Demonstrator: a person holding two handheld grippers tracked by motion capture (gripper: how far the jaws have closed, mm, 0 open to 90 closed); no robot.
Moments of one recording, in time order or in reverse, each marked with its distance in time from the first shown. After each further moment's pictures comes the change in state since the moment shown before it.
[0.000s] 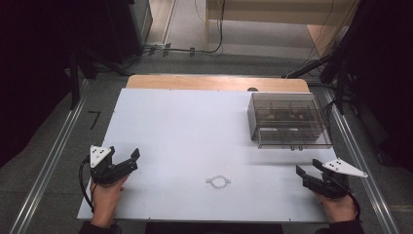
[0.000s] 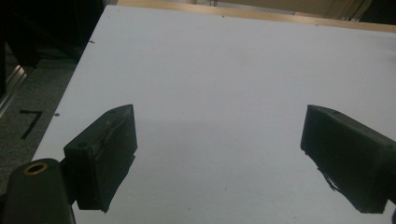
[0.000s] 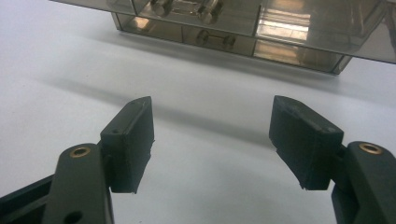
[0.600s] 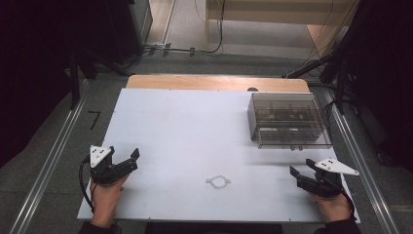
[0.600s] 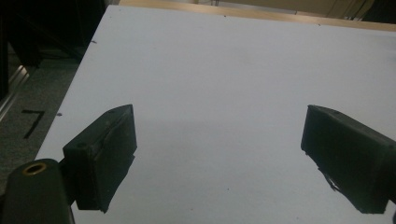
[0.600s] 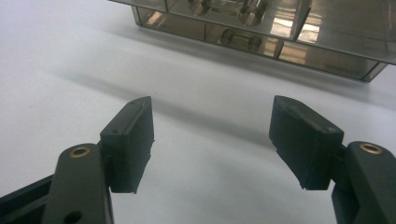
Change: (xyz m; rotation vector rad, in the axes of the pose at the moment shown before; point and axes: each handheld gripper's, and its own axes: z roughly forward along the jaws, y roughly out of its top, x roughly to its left) left arm 0.000 0.000 0.000 -0.001 0.008 0.000; right arm 0.012 0.003 0.008 0.020 0.030 -0.037
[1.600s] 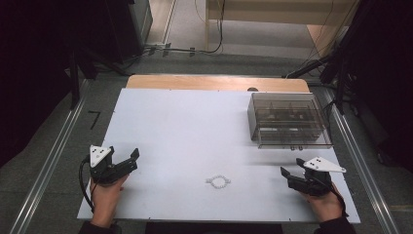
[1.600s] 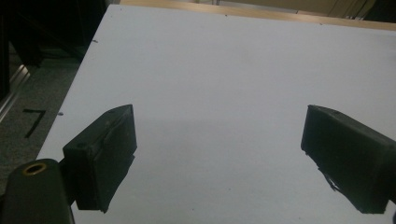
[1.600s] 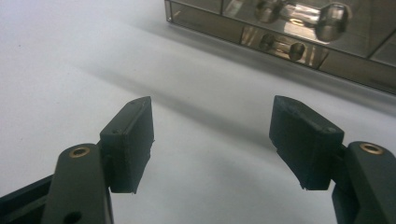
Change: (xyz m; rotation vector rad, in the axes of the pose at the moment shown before) left arm 0.000 0.000 0.000 0.004 0.003 0.001; right arm 0.020 0.007 0.012 0.023 0.043 -0.066
